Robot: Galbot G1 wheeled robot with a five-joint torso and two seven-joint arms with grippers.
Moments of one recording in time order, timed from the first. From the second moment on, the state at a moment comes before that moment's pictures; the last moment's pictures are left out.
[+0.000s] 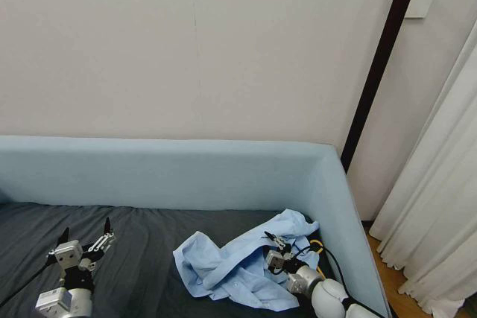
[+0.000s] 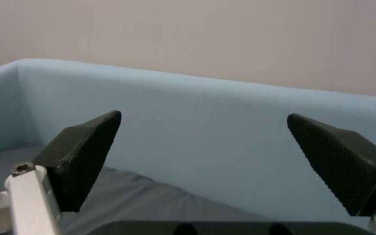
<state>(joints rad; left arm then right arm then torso) 1.50 -1.23 -0.72 -1.94 -0.39 -0.15 -0.30 -0.79 1.10 -0.18 1.22 -0.48 0.16 0.05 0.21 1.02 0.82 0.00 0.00</state>
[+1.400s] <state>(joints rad) 1.42 -1.23 -0.65 -1.92 -0.39 -0.15 -0.30 -0.22 0.61 -0.03 2.12 1.01 -0.38 0.19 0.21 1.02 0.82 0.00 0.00</state>
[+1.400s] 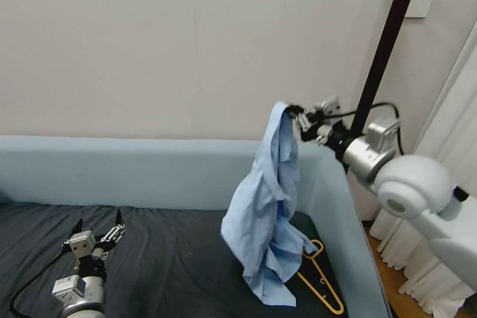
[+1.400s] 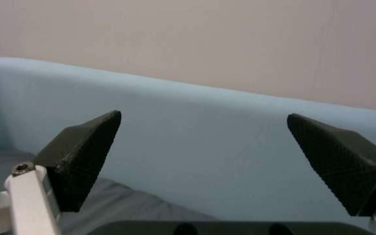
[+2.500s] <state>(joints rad) 1.42 -1.24 -0.62 -1.93 -0.39 -0.16 -0.30 -0.50 0.44 0.04 2.34 0.86 -0.73 0.23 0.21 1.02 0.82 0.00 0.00</state>
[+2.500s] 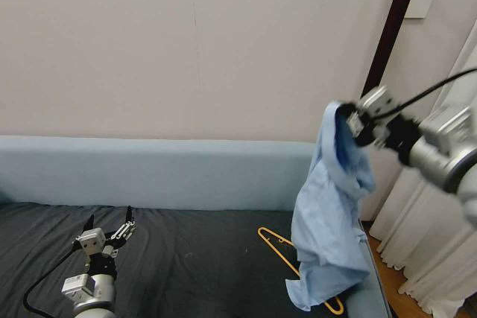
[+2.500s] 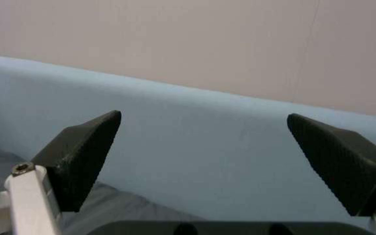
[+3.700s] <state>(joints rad) 1.48 -1.26 -0.70 -1.90 -0.35 -0.15 -0.30 -0.61 1.22 -0.48 1.51 0.81 -0.28 0.27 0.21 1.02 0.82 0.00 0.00</state>
